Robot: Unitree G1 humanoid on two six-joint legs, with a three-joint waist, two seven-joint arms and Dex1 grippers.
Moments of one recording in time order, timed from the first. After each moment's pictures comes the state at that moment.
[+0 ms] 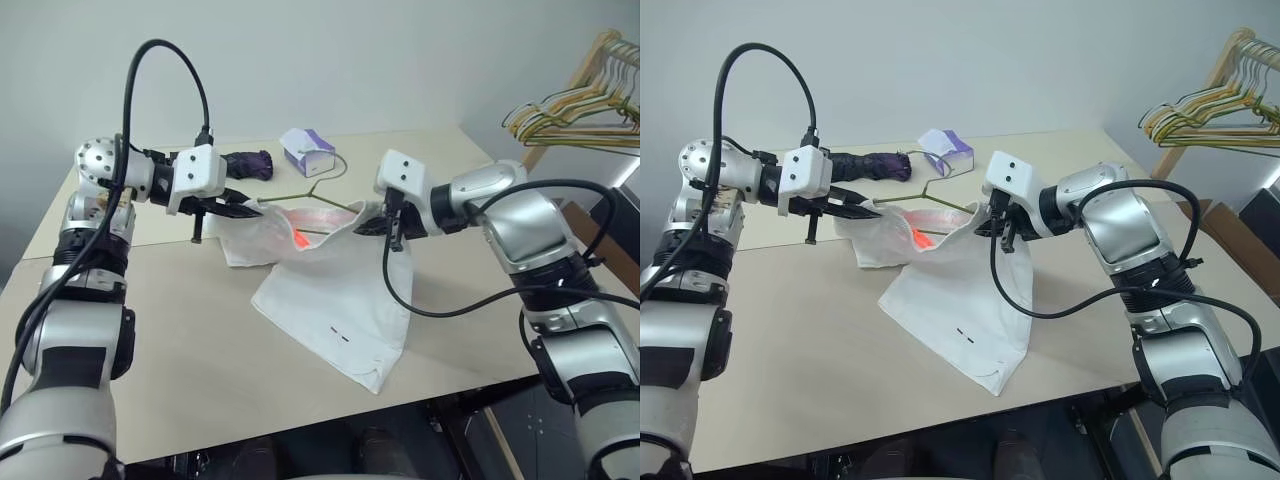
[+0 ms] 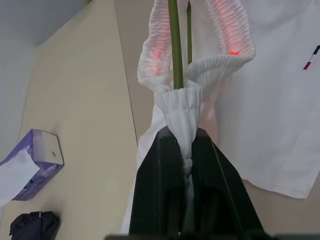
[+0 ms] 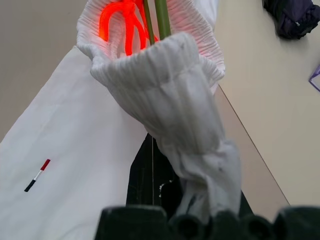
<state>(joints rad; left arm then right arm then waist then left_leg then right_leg) -1.09 0.70 -0.14 0.85 -0.07 -0.36 -1.53 -0.97 -0.64 0.35 0.08 0.13 0.70 1.14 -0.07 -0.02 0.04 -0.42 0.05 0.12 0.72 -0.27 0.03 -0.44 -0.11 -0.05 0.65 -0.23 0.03</state>
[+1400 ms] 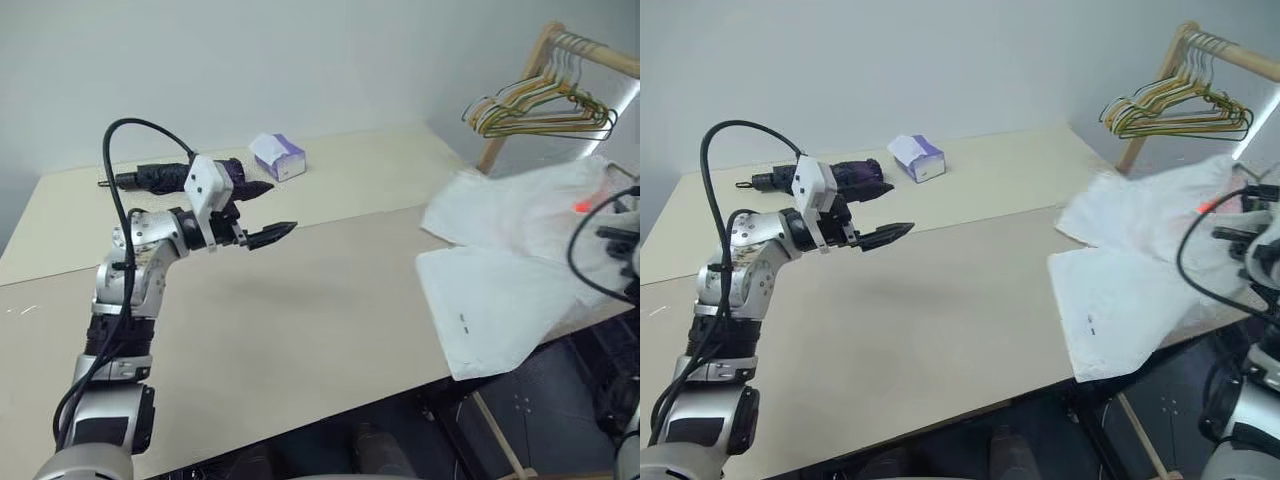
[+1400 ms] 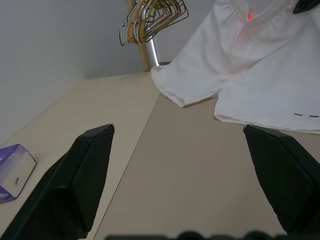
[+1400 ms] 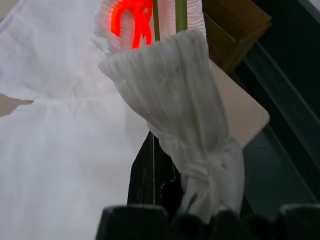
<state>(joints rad) -0.62 0.56 0.05 0.09 -0.36 0.33 -1.02 -0.69 -0.89 -0.53 0.09 0.04 1.53 0.31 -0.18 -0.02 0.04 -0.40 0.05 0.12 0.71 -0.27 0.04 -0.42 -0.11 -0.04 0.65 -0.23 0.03</state>
